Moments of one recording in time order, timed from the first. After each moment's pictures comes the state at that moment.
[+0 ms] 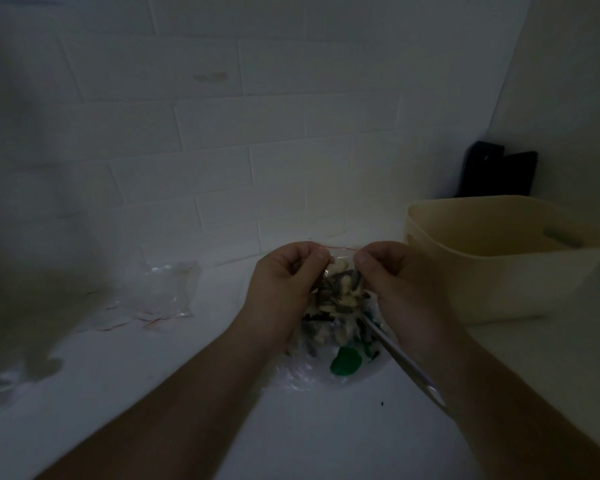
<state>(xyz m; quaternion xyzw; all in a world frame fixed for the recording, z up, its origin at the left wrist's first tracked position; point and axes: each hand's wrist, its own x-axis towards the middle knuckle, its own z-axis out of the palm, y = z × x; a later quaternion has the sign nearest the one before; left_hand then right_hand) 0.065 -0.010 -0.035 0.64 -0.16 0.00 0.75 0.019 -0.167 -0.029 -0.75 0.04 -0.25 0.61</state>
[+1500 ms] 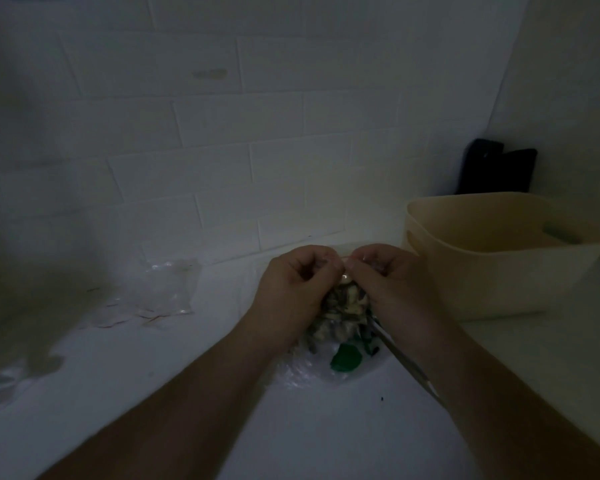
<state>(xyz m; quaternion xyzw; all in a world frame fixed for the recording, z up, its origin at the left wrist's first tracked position) 0.057 -0.010 -0.037 0.68 -0.23 0.00 0.70 0.009 -0.156 -0.022 -0.76 0.04 -0.22 0.61</state>
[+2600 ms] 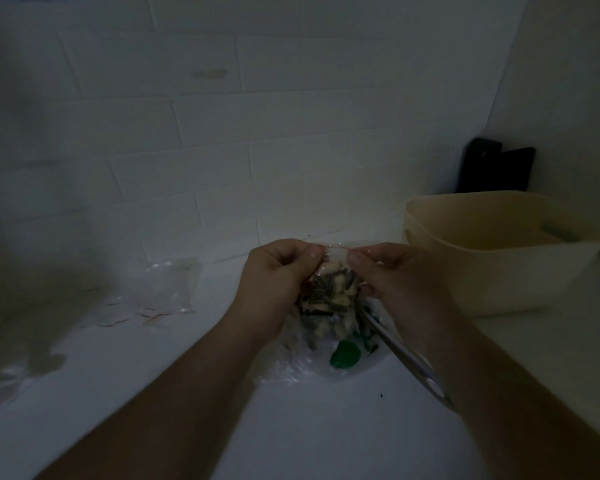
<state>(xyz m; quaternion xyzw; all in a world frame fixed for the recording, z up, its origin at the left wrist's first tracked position) 0.066 0.000 -0.027 0.64 -0.14 -0.01 0.76 0.021 -0.173 -0.033 -0.72 0.02 -0.19 0.67</state>
